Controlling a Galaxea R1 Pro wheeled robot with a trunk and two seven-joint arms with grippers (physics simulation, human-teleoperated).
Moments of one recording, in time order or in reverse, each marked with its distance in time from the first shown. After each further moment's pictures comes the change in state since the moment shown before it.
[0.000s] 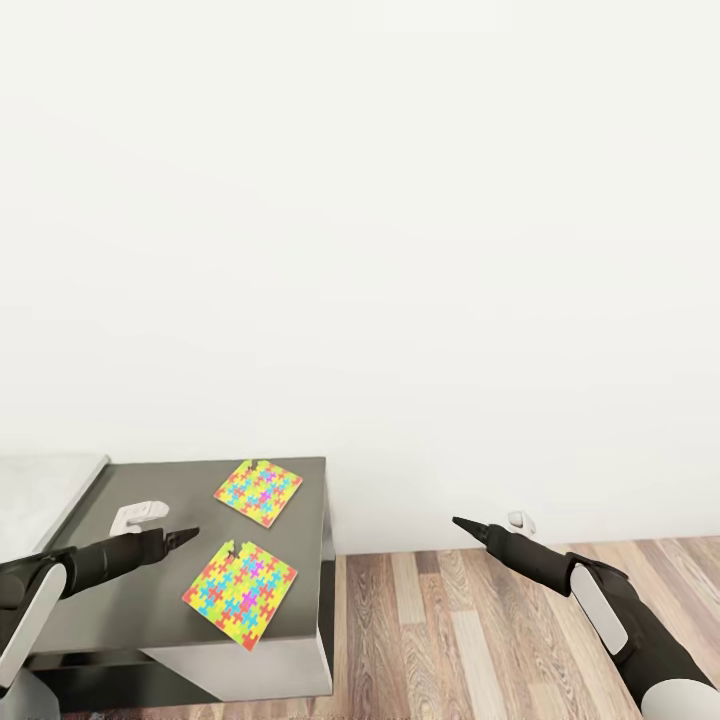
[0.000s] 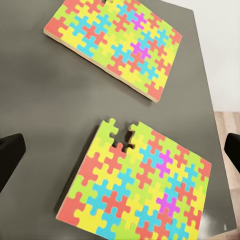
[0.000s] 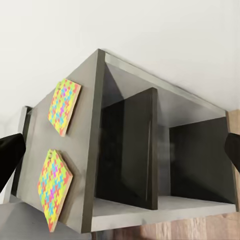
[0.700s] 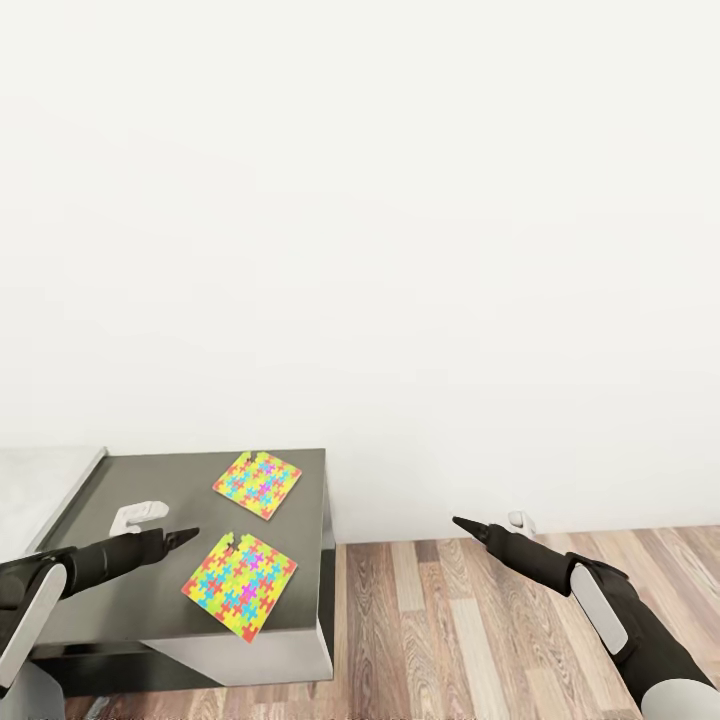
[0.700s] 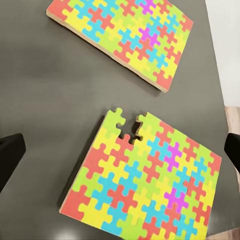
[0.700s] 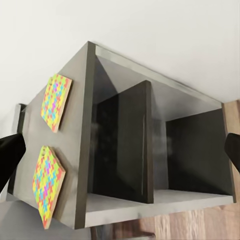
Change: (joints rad) left arm 0.000 0.000 0.000 0.000 -0.001 -0.001 0.005; right arm 0.000 0.000 -0.001 0.000 0.000 0.000 -0.003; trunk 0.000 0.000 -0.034
